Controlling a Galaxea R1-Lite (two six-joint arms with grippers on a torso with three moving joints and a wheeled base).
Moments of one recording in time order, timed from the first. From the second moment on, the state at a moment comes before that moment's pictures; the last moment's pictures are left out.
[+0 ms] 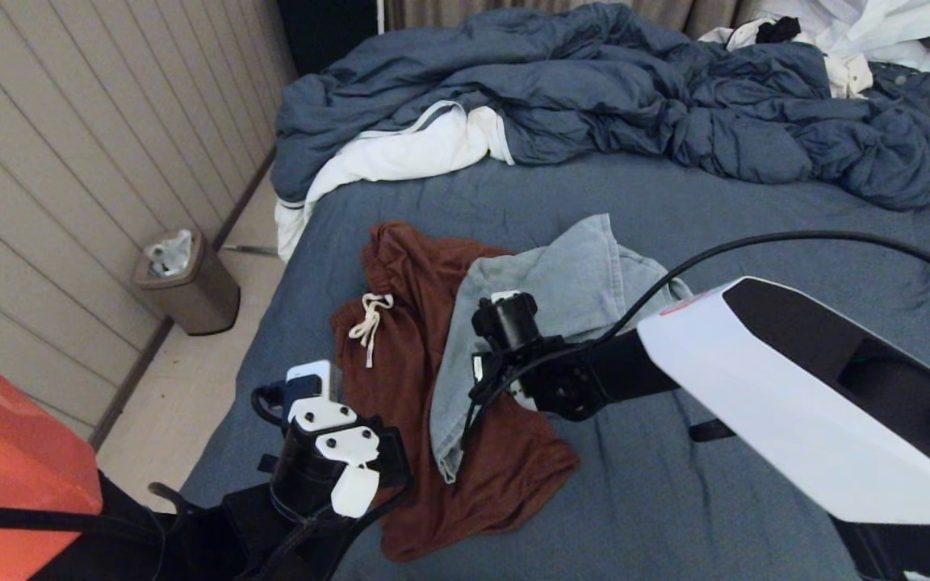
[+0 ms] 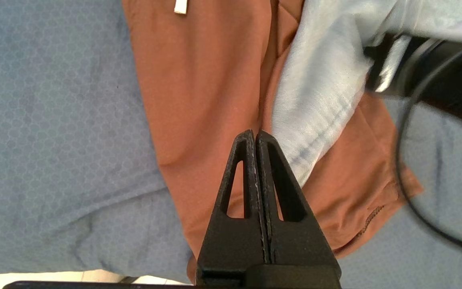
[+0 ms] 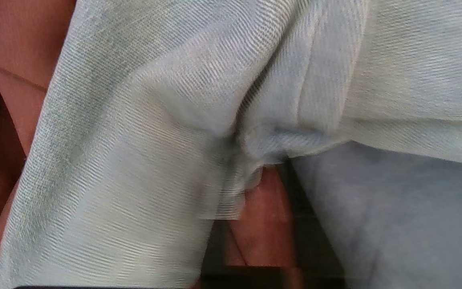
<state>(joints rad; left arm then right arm) -0.88 1.89 -0.52 -0.93 0.62 -0.62 0.61 2.36 -1.56 -0.24 -0.46 0.25</state>
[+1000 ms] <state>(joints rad) -0.88 1.91 -0.52 -0.98 0.62 -0.62 0.84 2.39 -1.82 -0.16 -0.47 0.08</state>
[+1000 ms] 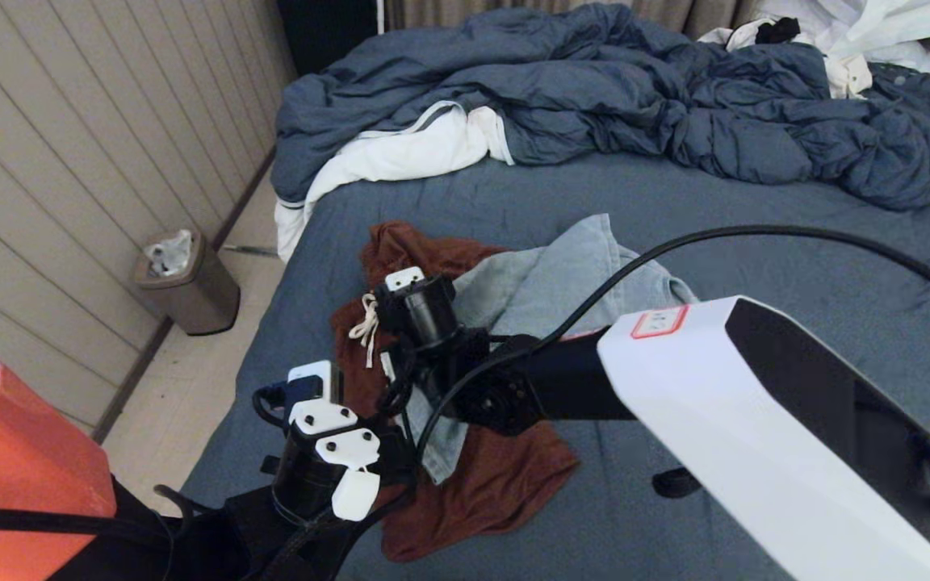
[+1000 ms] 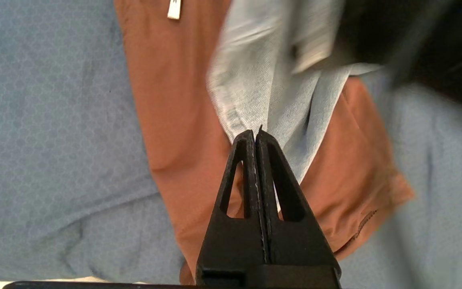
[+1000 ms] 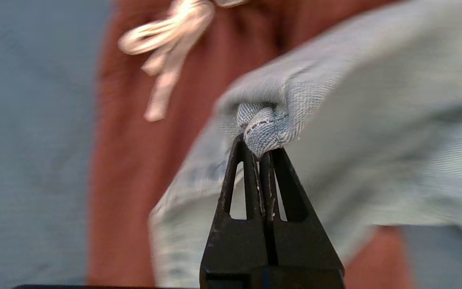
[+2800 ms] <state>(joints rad) -0.88 1.94 -0.50 -1.04 0.63 -0.61 0.78 2.46 -1.92 -0.34 -0.58 -0.02</state>
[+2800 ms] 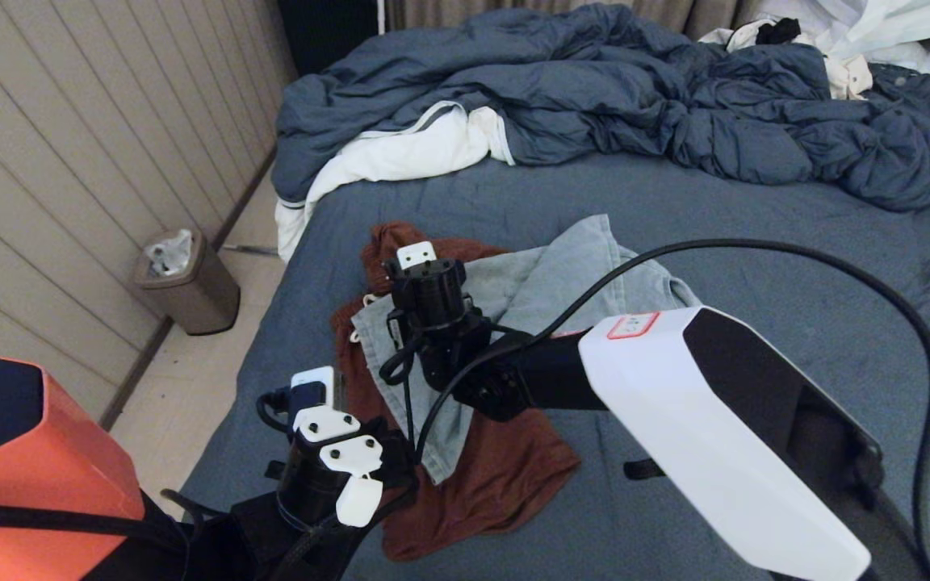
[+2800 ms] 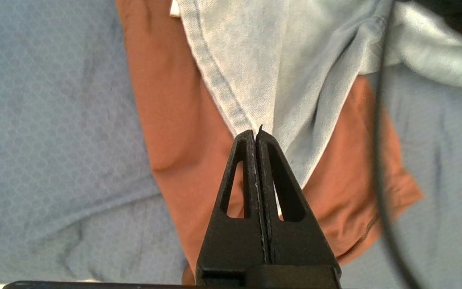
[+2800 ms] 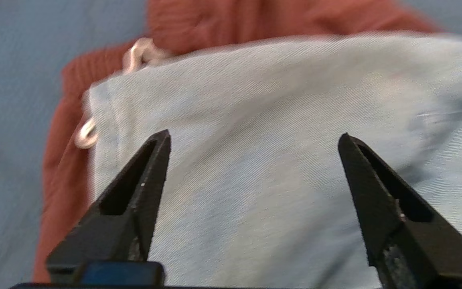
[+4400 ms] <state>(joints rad) -0.88 1.96 -0.48 -1.04 0.60 -0.61 0.23 2.06 -1.73 0.00 -0.35 0.32</state>
